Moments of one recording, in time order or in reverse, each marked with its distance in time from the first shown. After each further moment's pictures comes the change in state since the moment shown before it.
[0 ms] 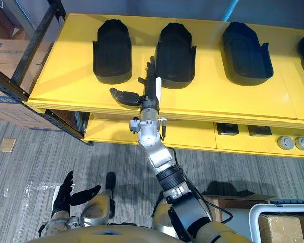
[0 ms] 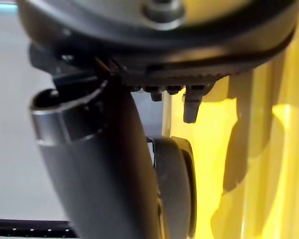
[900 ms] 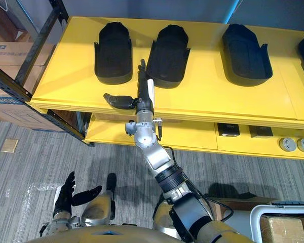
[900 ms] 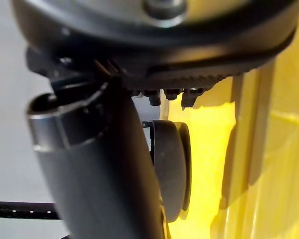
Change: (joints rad) left arm 0.003 -0.015 0.000 -0.002 -0.001 -0.001 0.004; right arm -0.011 -0.019 0.066 -0.036 0.005 0.094 -0.082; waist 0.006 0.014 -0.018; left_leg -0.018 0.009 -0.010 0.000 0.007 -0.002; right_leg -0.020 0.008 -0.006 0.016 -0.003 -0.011
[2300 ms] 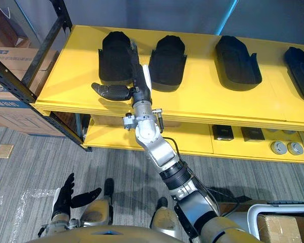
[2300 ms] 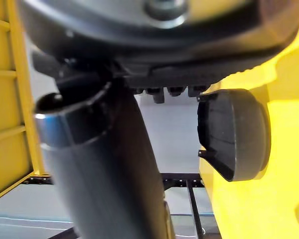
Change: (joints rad) left arm 0.019 -0.001 0.012 -0.004 0.008 0.001 -0.014; right arm -0.042 -0.069 0.033 -0.166 0.139 0.016 0.092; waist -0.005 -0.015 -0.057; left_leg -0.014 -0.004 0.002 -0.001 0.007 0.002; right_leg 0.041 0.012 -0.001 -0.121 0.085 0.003
